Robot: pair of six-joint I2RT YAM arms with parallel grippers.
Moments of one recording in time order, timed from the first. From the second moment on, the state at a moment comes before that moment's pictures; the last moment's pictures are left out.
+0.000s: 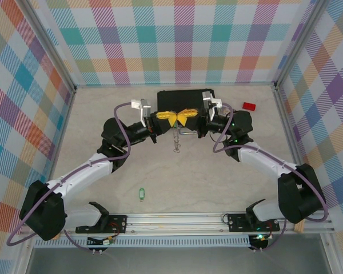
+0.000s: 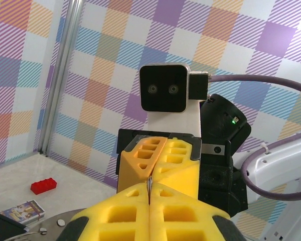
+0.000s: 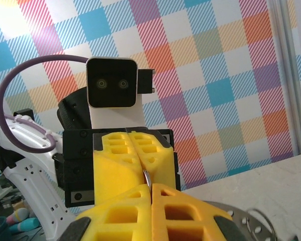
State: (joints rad) left arm -0.58 1.23 0.80 0.75 0.65 -0.49; right arm 0.49 1.39 0.84 1.01 -0.96 0.67
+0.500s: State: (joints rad) left arm -0.57 1.21 0.79 0.65 0.66 -0.40; right arm 0.48 1.30 0.86 0.67 -0.94 0.48
